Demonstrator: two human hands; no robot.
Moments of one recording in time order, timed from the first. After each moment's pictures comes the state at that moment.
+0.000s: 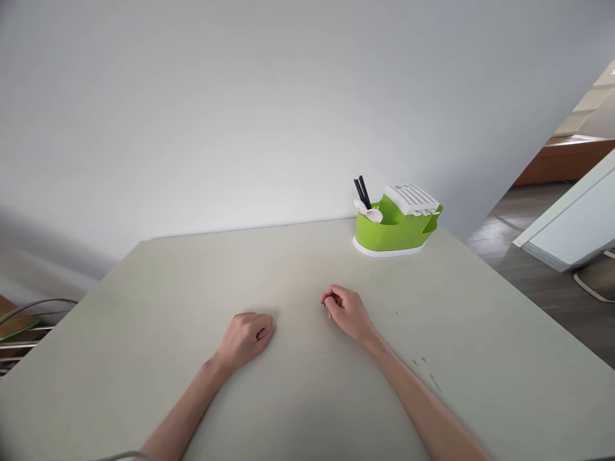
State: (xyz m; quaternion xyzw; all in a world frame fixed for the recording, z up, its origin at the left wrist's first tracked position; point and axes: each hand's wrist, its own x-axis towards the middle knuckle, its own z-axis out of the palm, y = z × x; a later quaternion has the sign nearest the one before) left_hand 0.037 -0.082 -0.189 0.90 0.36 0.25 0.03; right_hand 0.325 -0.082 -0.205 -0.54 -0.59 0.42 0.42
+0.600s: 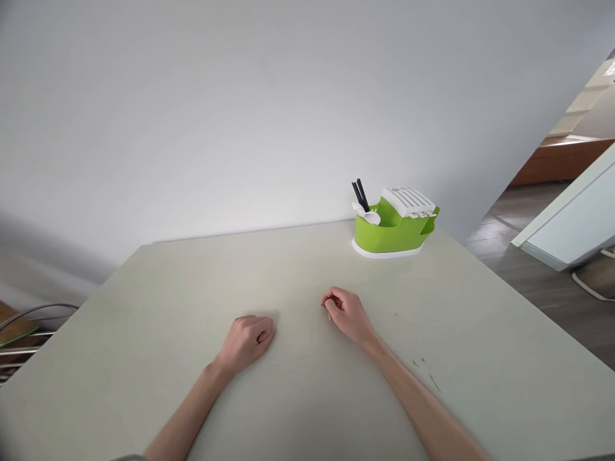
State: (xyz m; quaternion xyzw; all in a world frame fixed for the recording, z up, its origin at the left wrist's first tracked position) left_hand 0.035 -0.083 -0.187 0.90 0.38 0.23 0.04; right_hand 0.324 -0.082 -0.204 -0.54 -0.58 0.43 0.43
